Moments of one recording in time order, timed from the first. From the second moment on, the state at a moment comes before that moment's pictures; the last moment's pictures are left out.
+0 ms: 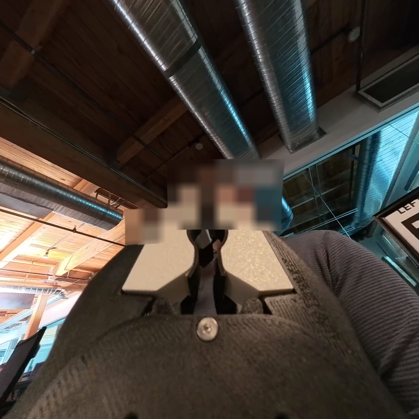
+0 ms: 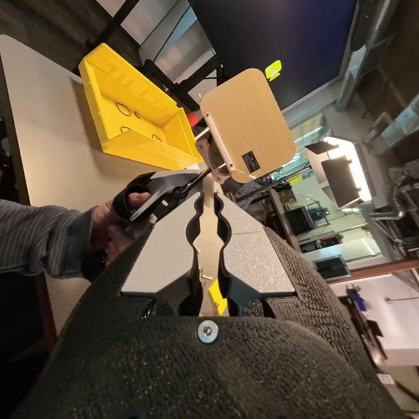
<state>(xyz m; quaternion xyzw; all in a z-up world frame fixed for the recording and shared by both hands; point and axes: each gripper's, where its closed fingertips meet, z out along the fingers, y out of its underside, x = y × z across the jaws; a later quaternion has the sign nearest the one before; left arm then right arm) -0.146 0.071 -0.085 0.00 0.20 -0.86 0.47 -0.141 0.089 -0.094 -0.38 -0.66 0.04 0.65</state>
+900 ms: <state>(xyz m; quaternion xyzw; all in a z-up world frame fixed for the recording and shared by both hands) -0.120 0.128 -0.132 -0.32 0.16 -0.69 0.63 -0.013 0.272 -0.205 -0.71 -0.52 0.08 0.47</state>
